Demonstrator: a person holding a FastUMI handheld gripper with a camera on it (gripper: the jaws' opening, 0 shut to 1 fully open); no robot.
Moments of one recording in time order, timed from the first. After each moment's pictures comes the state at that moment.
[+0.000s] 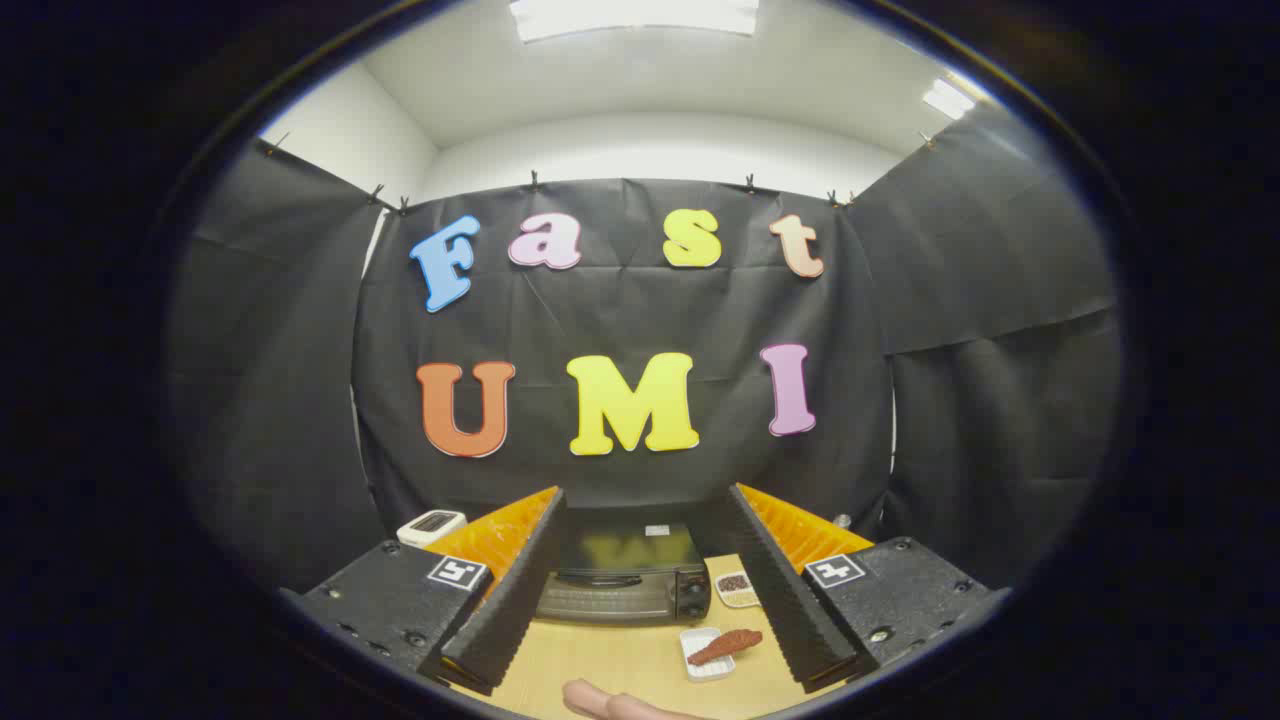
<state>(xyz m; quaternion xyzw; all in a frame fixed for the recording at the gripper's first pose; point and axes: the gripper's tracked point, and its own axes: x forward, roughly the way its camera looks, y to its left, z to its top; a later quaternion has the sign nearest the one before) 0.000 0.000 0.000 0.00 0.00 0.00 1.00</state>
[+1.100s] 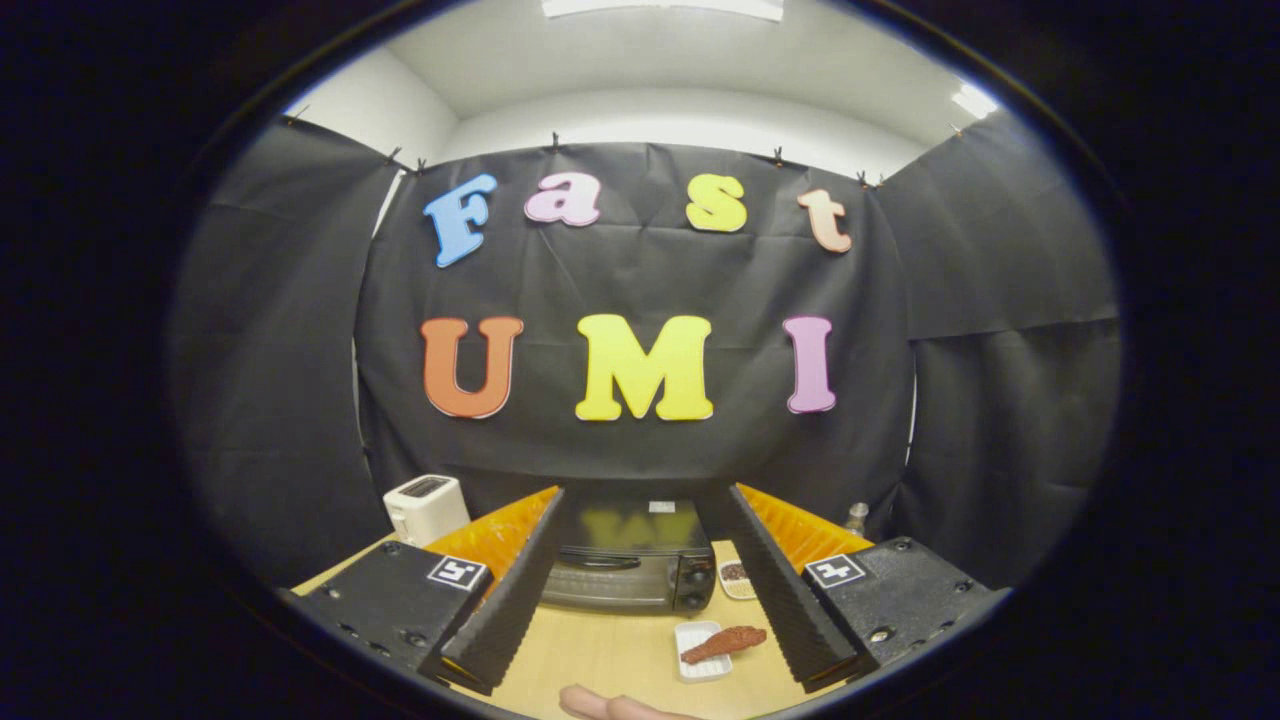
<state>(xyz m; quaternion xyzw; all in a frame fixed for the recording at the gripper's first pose) 0.062 -0.004 -0.058 -0.04 0.05 0.02 1.00</state>
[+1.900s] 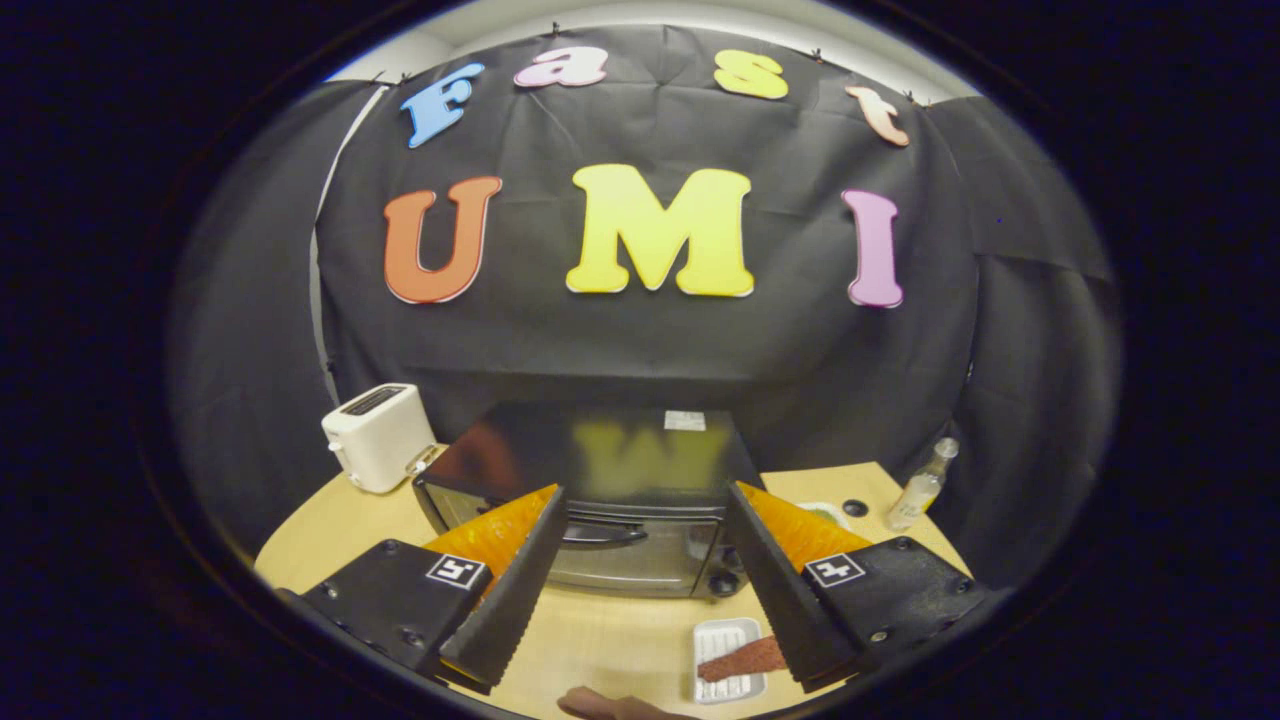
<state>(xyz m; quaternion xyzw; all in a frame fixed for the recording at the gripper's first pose) 0.231 0.007 -0.221 -0.03 0.21 0.04 0.98</state>
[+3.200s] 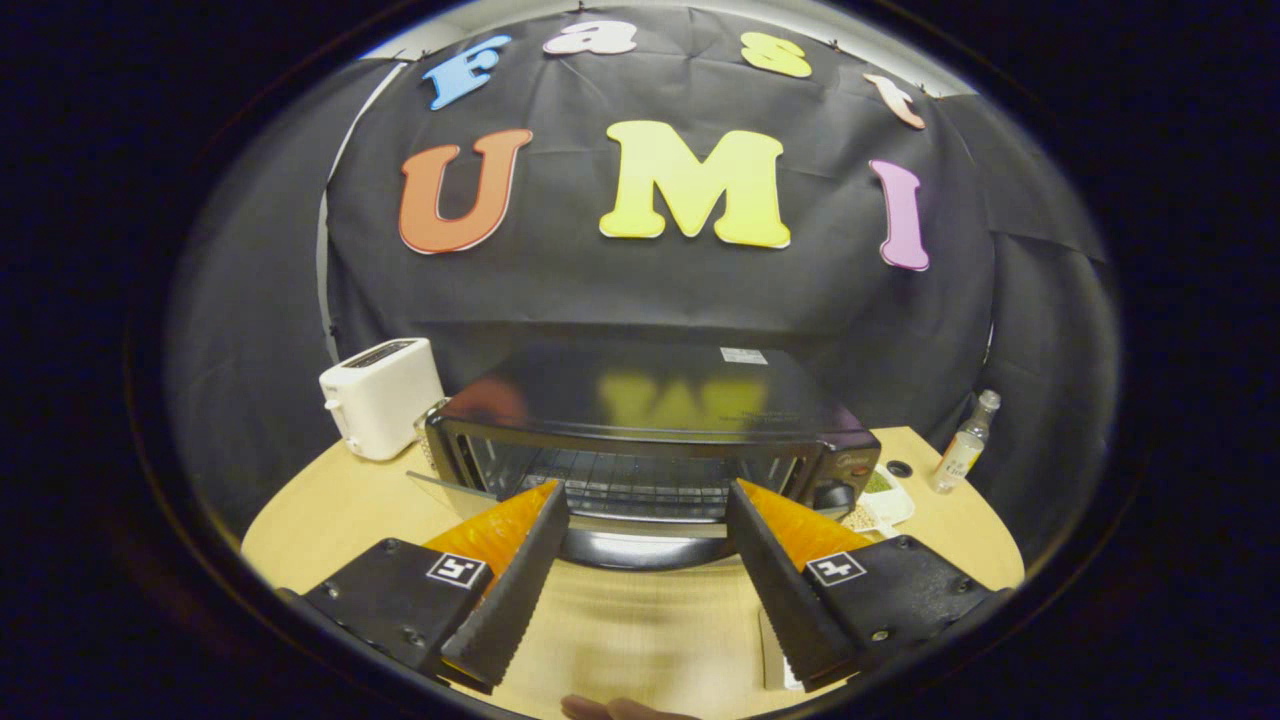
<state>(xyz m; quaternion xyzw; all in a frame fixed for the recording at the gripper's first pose) 0.205 0.050 -0.288 -0.05 0.22 0.03 0.97</state>
